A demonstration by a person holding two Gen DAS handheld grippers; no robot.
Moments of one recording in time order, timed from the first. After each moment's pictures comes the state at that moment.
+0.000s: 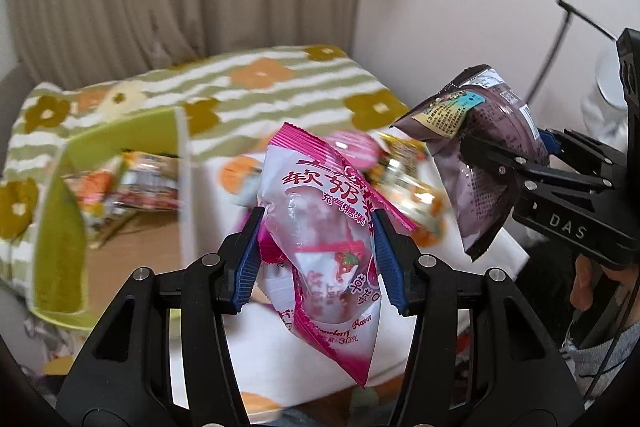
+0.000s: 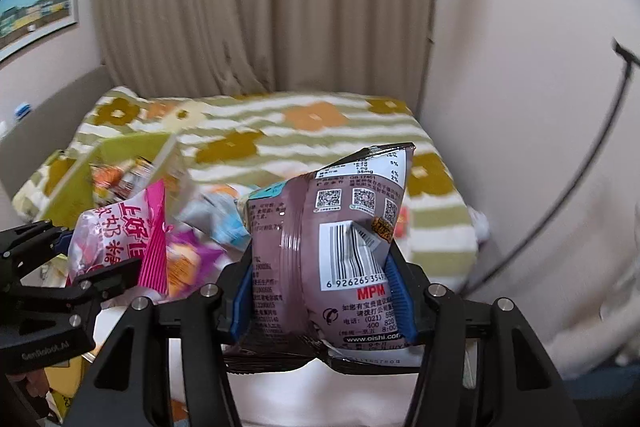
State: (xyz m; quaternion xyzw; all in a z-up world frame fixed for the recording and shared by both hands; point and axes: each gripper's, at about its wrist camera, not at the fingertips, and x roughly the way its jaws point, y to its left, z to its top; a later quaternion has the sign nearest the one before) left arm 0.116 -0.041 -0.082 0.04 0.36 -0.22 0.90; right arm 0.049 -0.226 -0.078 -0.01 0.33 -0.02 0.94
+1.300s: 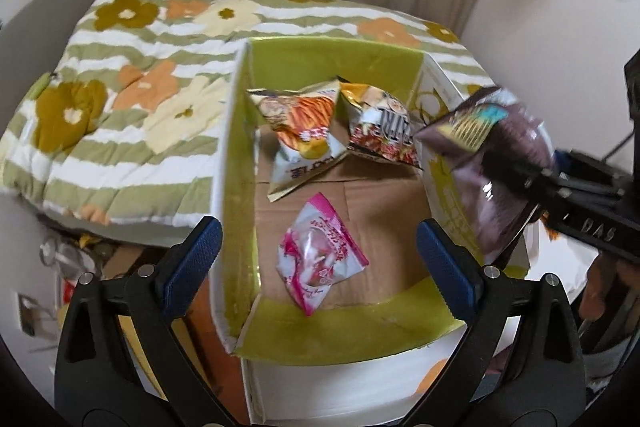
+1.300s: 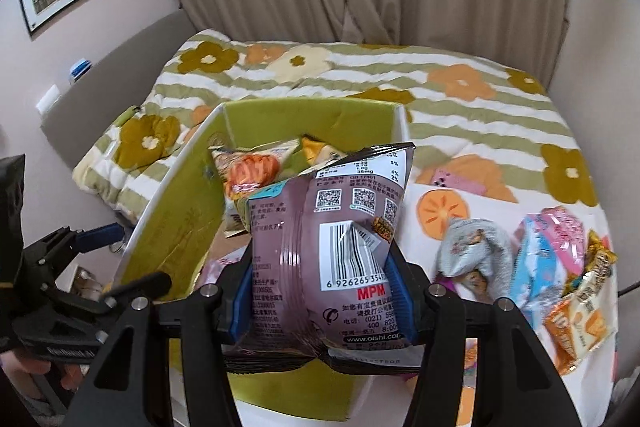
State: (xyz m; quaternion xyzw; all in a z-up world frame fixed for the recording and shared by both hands) left arm 0.218 0.228 -0.138 -0.03 0.46 -0.10 0.88; right arm 0.198 0.022 -0.126 0.01 0.44 0.13 0.89
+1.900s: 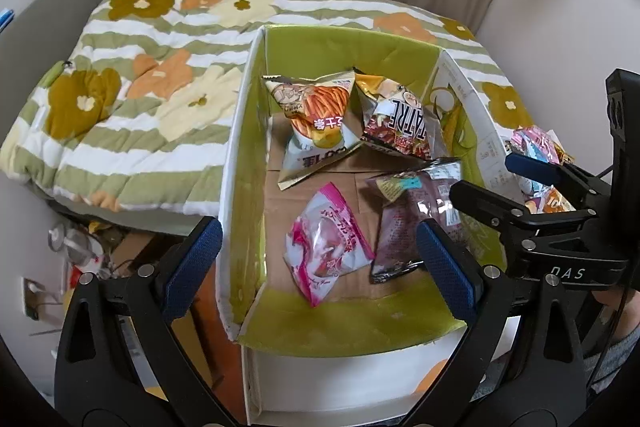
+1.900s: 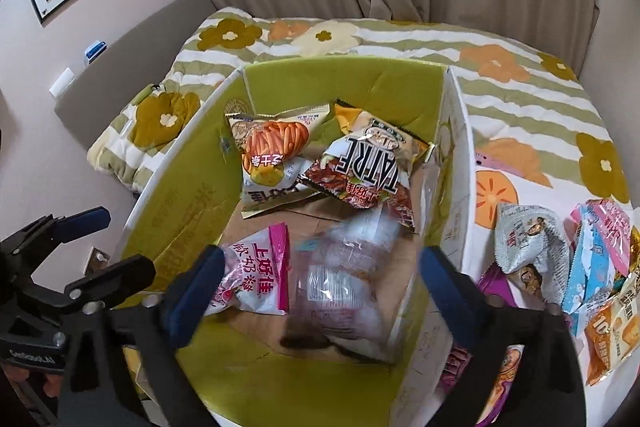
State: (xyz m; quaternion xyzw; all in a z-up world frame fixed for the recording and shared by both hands) left arm 0.215 0.226 -0.142 -0.03 0.47 -0.08 0.88; right arm 0.209 0.035 -0.162 0.01 0.46 0.16 0.87
